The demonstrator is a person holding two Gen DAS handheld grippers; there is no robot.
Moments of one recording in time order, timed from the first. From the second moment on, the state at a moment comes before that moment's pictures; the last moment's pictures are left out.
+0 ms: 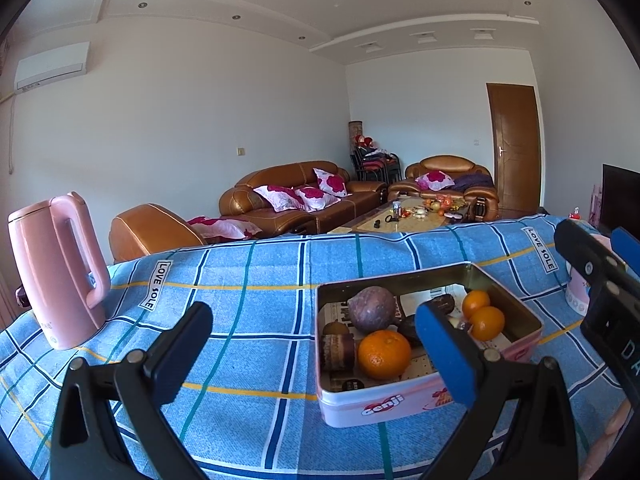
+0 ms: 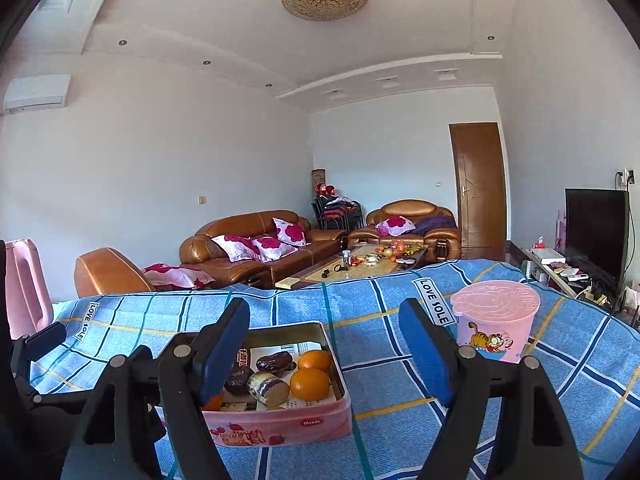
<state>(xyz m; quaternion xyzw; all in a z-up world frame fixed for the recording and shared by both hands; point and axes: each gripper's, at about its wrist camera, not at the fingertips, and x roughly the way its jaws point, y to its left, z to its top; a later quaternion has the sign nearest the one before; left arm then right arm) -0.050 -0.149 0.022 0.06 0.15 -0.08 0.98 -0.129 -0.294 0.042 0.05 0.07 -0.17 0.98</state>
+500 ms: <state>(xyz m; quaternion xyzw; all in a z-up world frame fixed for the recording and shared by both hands) -0.047 -0.147 0.022 0.05 0.16 -0.08 0.98 -0.131 -0.293 0.044 0.05 0.07 -0.18 0.98</state>
